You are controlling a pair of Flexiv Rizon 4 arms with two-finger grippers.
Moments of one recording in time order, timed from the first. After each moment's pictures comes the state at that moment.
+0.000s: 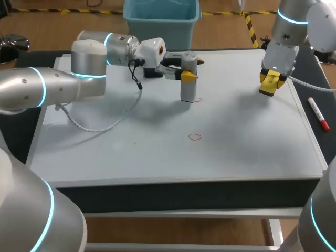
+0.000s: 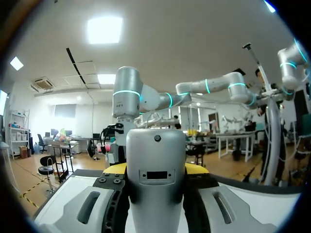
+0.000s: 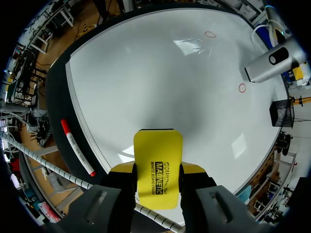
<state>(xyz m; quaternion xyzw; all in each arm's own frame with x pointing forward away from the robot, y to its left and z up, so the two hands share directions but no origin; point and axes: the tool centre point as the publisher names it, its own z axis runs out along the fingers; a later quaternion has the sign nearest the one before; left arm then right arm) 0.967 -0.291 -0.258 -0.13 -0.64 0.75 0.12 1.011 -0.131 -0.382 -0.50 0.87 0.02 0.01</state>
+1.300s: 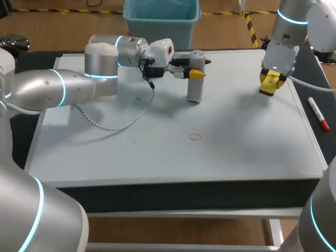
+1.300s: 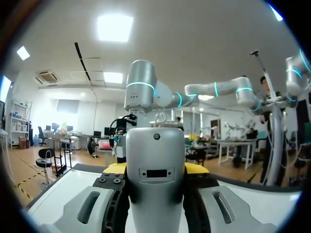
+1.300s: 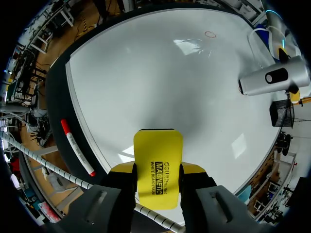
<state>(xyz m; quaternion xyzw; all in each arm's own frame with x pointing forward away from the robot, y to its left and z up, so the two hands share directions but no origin) 0.995 -0.316 -0.279 -0.10 -0.64 0.75 0.14 1.011 -0.131 -0.382 -0.50 0.87 0.02 0.01</state>
